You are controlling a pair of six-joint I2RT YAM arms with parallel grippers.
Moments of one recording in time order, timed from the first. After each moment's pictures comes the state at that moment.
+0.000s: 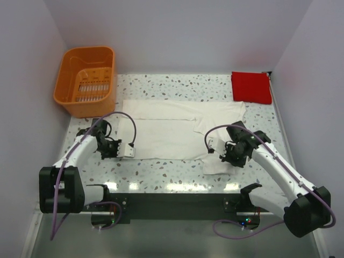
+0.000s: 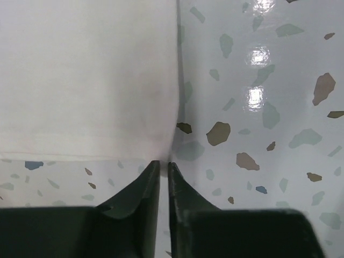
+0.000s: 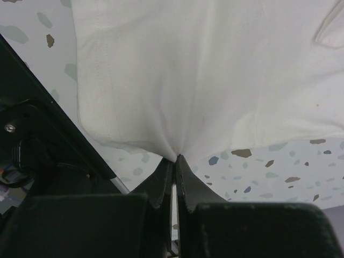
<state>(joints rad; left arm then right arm) 0.01 1.25 0.69 -0.86 0.36 1.62 0.38 1.05 0.81 -1.14 -0.09 -0.83</state>
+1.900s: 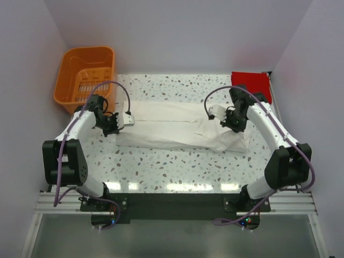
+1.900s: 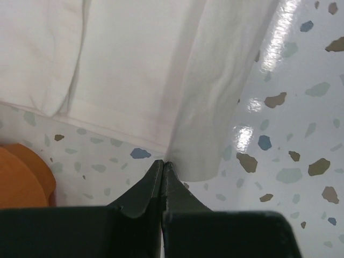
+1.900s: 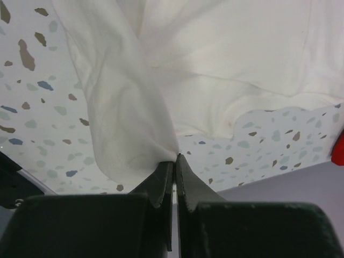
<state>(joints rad) 0.06 1.53 1.05 -0.83 0.49 1.37 0.20 1.51 1.32 -1.17 -0.04 -1.06</state>
